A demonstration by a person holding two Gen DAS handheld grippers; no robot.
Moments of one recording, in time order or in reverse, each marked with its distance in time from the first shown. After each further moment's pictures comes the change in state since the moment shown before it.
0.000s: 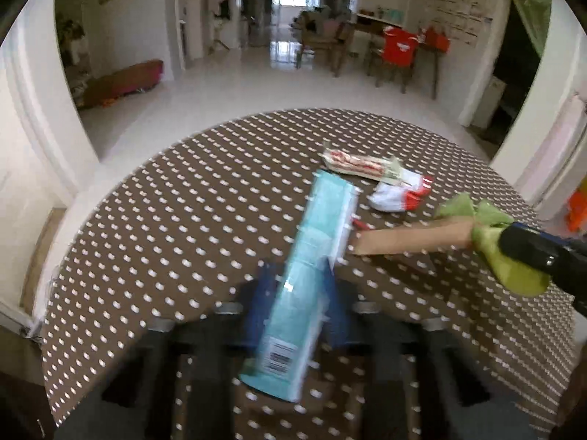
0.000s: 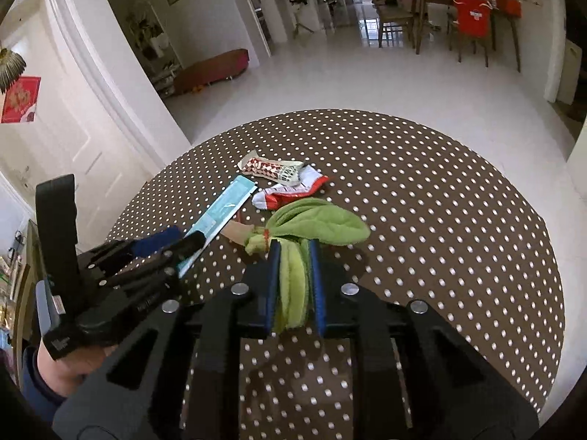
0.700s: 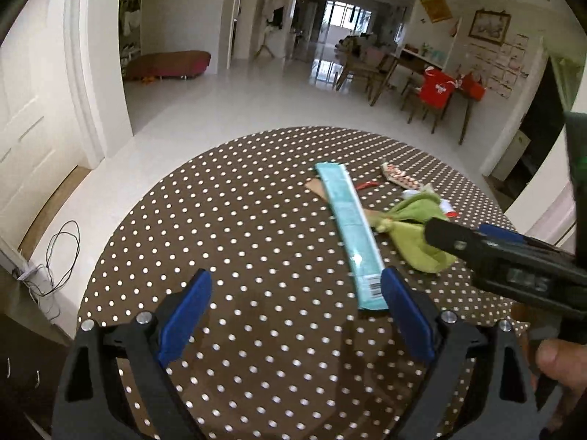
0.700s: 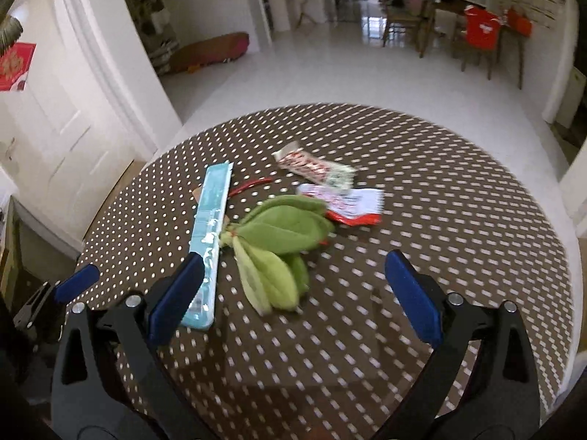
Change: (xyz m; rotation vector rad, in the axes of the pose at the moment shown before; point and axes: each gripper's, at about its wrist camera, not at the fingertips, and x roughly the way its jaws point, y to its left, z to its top) left arm -0.062 0.062 -0.045 -0.212 -0.079 0.061; right arm 0.067 0.068 0.021 -0.108 0.078 -0.068
